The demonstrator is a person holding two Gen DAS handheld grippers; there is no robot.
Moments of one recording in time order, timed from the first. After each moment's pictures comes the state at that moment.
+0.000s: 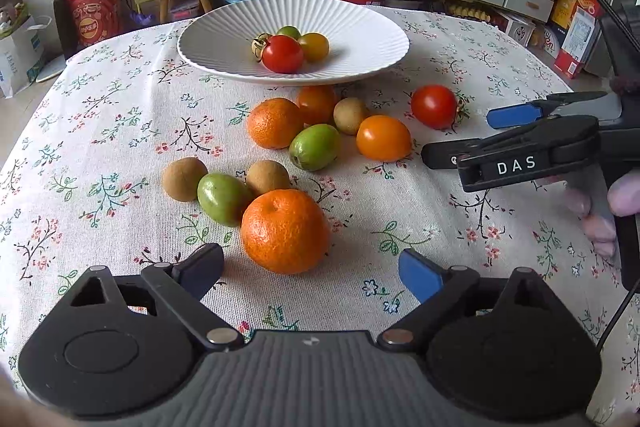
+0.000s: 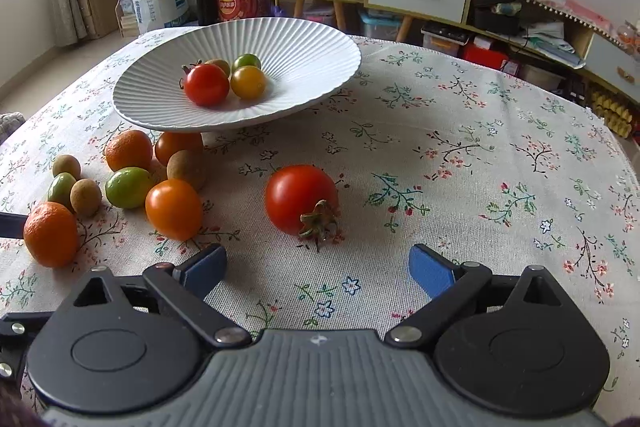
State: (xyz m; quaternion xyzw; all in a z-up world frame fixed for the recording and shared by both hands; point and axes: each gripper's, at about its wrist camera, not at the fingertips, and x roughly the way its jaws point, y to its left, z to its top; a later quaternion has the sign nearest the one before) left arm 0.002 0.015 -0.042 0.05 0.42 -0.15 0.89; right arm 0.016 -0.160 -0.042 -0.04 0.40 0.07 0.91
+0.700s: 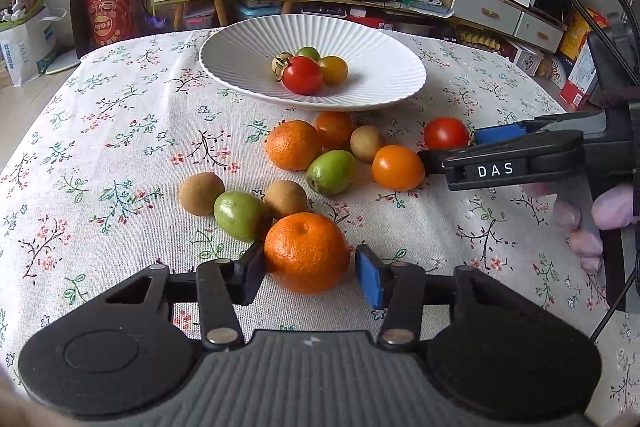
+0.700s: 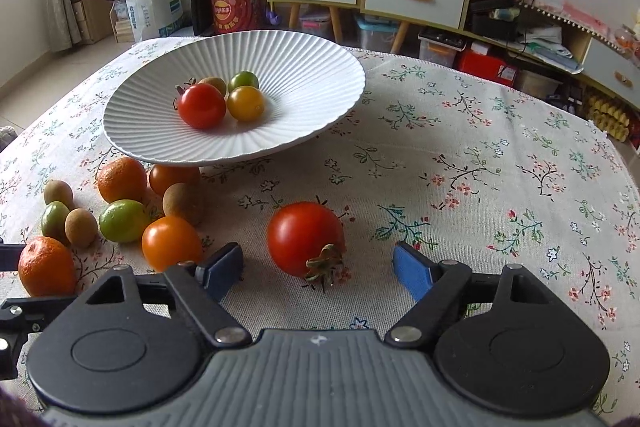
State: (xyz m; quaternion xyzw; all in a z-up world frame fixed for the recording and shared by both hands) left arm 0.007 0.027 -0.037 0.02 0.41 -0.14 0.90; right arm 0.031 -0.153 -0.035 -0.04 0.40 0.07 0.91
